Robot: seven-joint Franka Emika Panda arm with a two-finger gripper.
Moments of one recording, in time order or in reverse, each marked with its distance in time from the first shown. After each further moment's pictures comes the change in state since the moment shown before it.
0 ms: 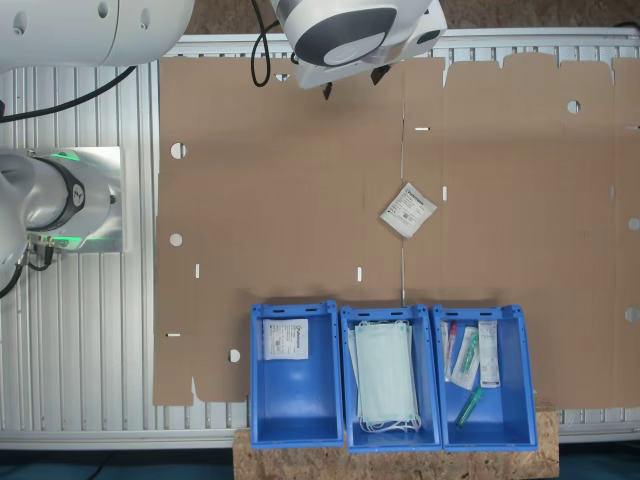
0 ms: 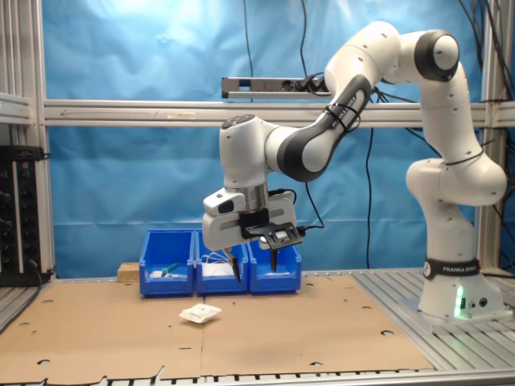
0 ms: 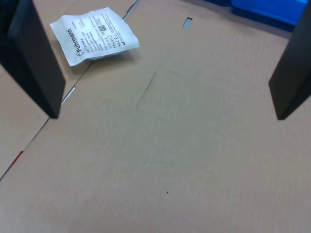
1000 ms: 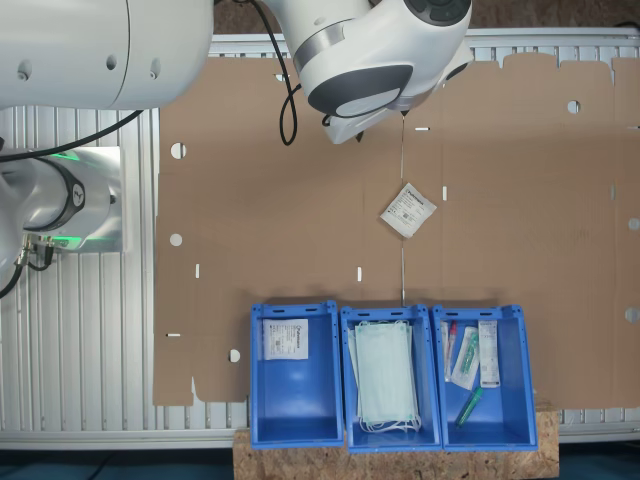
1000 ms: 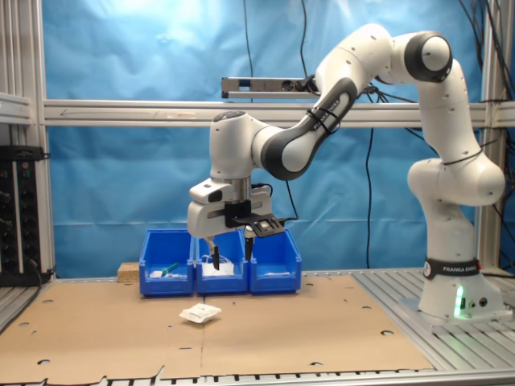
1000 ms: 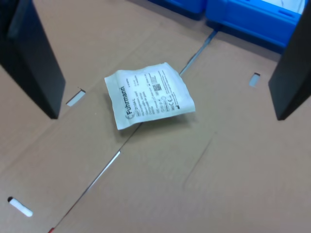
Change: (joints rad) arm -0.085 0.000 -0.041 0.005 -0.049 0.106 -0.297
